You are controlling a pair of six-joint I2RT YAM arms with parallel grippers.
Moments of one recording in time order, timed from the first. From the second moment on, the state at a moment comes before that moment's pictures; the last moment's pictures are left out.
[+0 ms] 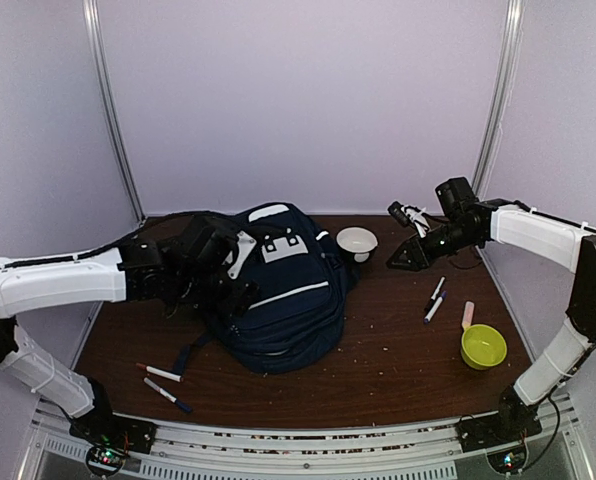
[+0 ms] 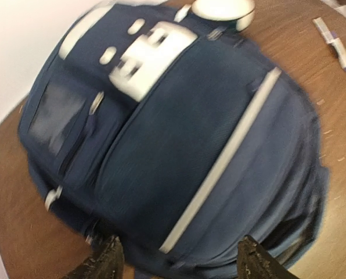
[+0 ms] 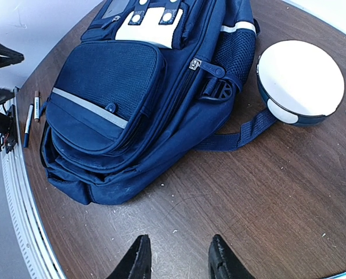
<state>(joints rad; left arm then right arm) -0.97 1.40 1.08 -0.48 -0.32 -0.13 0.29 1.58 1.22 -0.59 -0.62 -0.26</state>
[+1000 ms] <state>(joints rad) -0.47 1.42 0.63 -0.18 -0.12 -0.22 0.27 1.58 1.22 -0.62 -0.75 -0.27</state>
